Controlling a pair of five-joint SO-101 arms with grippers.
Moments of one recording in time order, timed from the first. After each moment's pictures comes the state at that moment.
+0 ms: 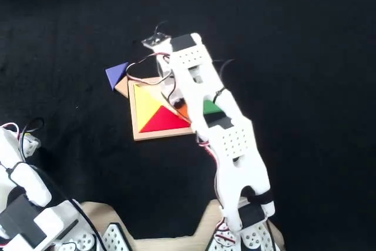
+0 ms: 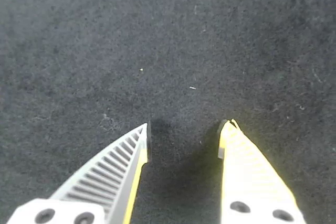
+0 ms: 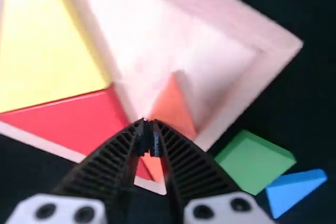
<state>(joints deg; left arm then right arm) -51.6 -11.8 48.4 49.2 15.5 -23.6 50.2 -41.3 95.5 13.9</state>
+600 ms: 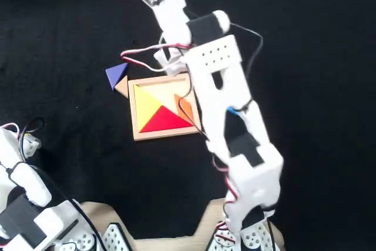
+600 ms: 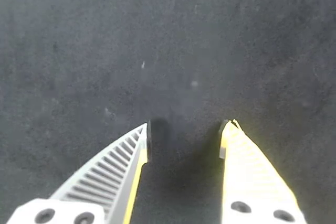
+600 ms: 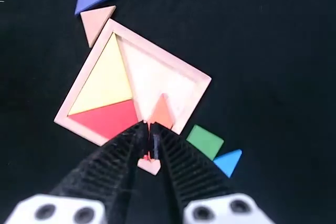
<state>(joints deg) -51.2 -11.8 48.3 52.0 15.6 -24.2 18.3 -42.1 99.3 14.0</state>
